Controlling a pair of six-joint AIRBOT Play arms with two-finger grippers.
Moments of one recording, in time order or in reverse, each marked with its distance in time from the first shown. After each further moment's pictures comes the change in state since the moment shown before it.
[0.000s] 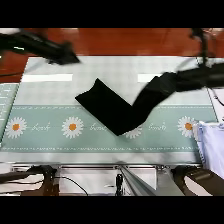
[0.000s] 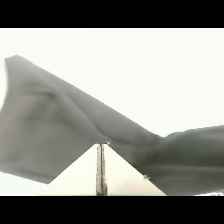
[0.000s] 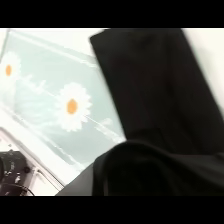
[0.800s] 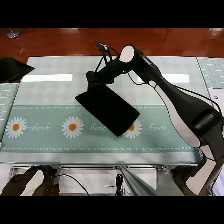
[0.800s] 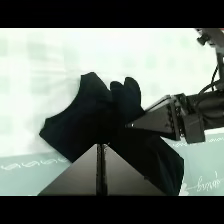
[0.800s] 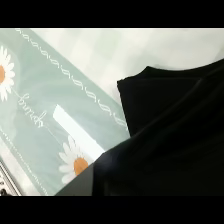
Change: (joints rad) left arm 0.237 0.553 -0.544 -0.003 0.184 0.116; right arm 0.316 -0.848 0.640 0.007 -0.167 0.080
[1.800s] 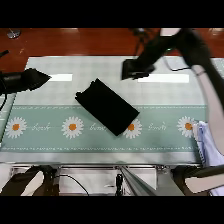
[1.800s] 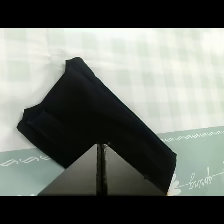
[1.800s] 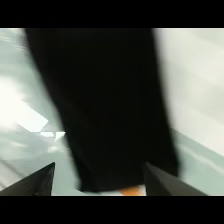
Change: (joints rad) left arm -0.096 0.008 -0.142 -0.034 0.134 0.002; right arm -0.224 0.330 -0.095 -0.375 0.443 0.072
